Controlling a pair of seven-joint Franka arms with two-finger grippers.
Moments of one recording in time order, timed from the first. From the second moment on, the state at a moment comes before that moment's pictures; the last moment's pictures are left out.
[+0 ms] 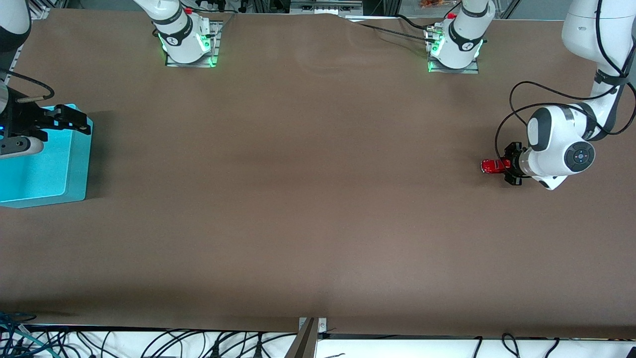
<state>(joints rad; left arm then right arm) 0.14 0.50 0.06 -2.13 0.10 2.34 -1.47 -0.06 0.15 0.05 -1.48 -0.03 1.50 -0.20</state>
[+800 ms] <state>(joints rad) 0.14 0.47 0.05 -2.09 0.10 2.30 -1.47 -0.06 0.15 0.05 -1.48 -0.03 1.50 -0.20</state>
